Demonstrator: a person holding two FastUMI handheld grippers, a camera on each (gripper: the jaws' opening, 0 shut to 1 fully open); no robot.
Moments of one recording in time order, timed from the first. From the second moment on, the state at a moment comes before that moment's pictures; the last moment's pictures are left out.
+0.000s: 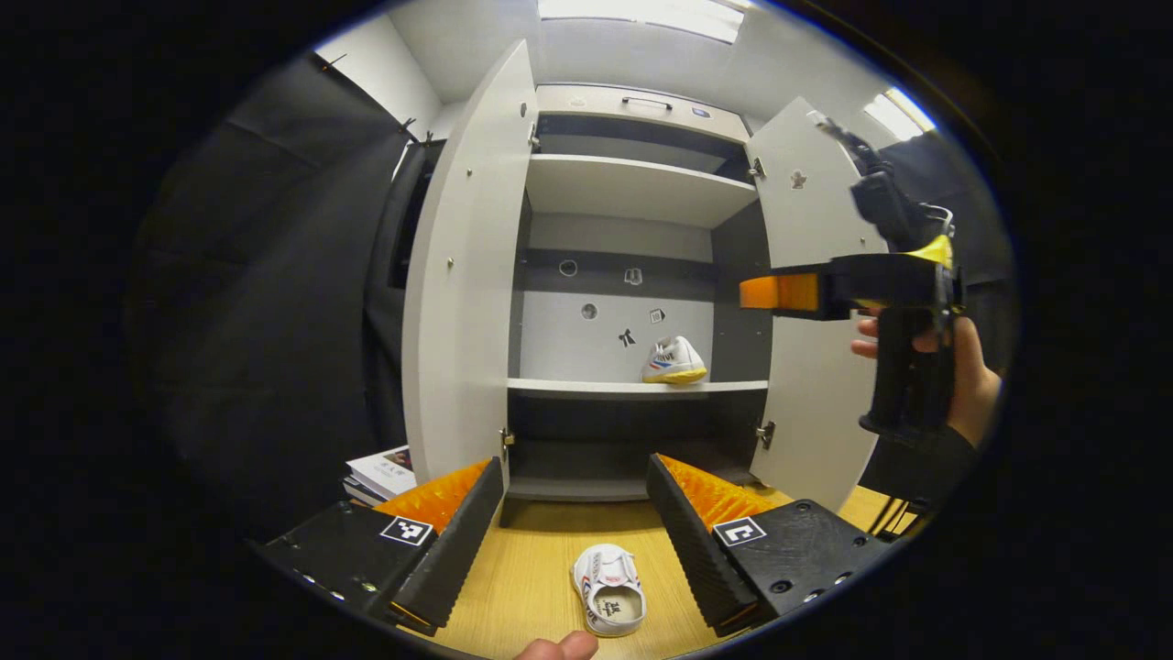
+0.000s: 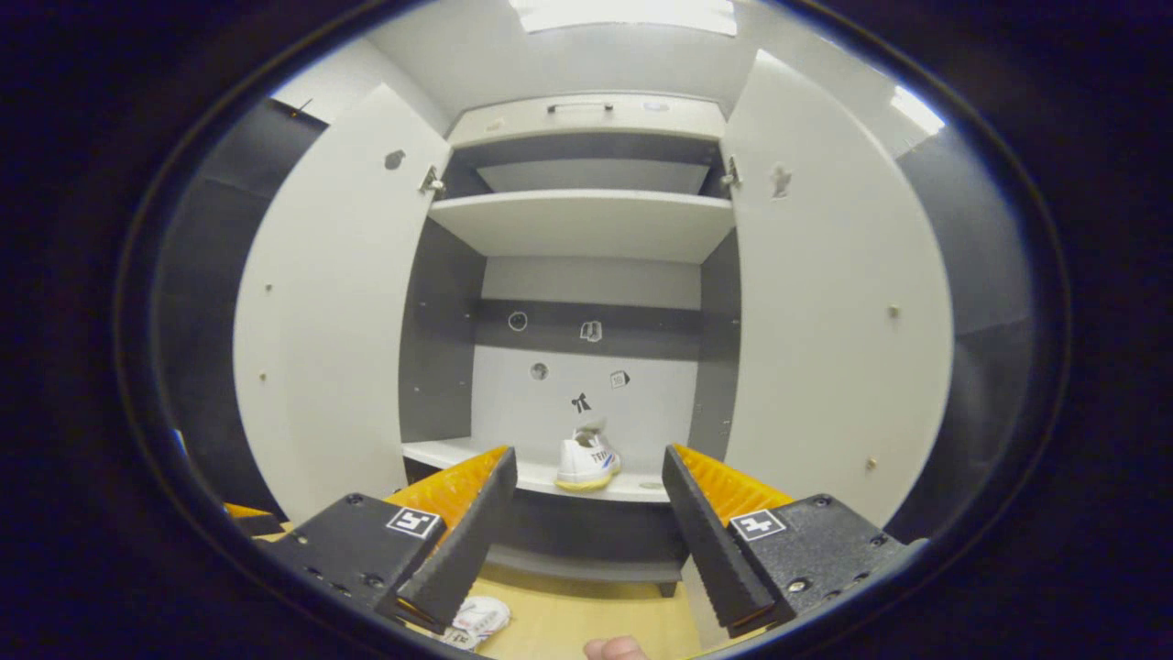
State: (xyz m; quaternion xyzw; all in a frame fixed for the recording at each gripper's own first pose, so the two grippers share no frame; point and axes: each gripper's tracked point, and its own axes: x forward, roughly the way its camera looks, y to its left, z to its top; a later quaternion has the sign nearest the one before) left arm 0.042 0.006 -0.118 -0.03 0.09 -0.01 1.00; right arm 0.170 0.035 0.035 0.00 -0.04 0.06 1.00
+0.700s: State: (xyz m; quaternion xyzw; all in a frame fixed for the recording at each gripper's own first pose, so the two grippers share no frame) left arm 0.024 -0.016 -0.338 -0.05 0.34 0.00 0.94; right arm 0.072 -0.054 -0.068 0.01 0.06 0.01 1.00
